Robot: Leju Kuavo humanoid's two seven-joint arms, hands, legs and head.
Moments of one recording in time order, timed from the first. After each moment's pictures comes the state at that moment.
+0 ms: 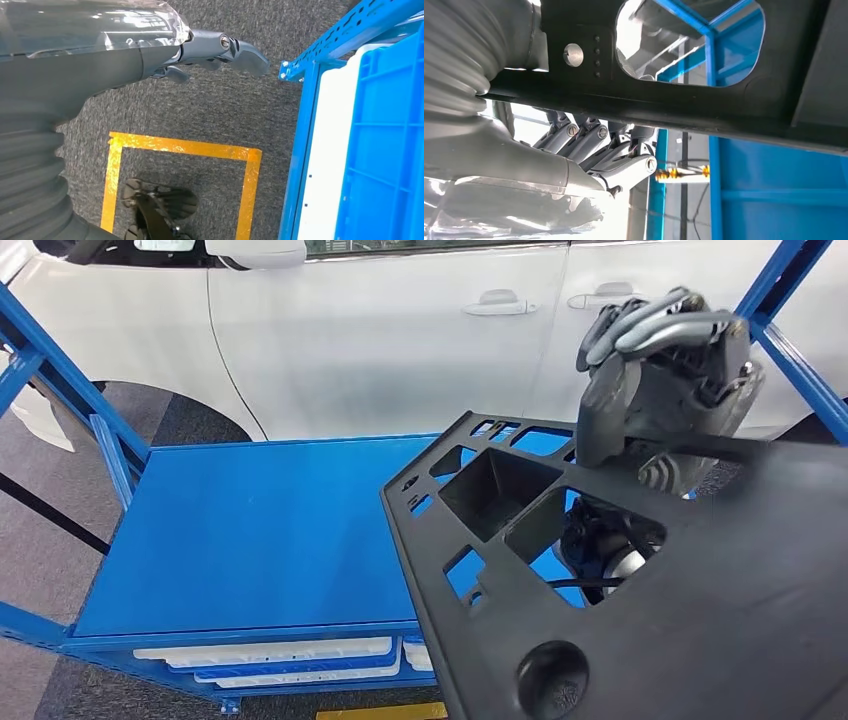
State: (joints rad) left arm -0.09 0.16 -1.06 -0.13 1.31 0.24 -0.63; right arm -0.65 -0.10 0.49 -2.01 -0.02 -0.35 -0.43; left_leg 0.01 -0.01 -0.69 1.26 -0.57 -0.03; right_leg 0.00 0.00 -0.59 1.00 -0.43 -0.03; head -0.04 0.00
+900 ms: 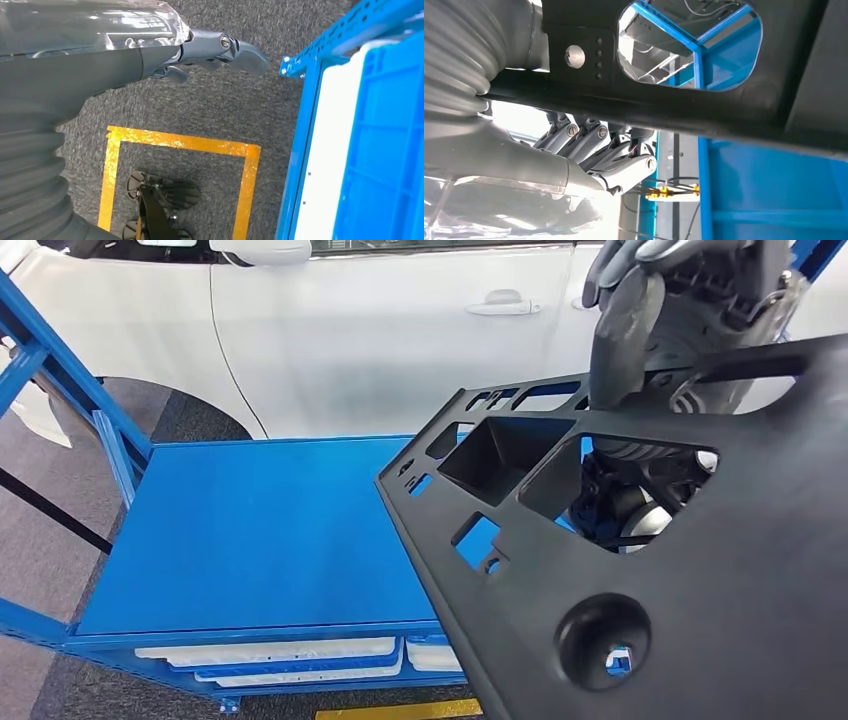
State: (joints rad) left arm -0.09 0.15 -1.06 -0.13 1.31 0.24 -0.64; right arm -0.78 -0.10 0.48 -1.97 -0.07 -0.31 -0.39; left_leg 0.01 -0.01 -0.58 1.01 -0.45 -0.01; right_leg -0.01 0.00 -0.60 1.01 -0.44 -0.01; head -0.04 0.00
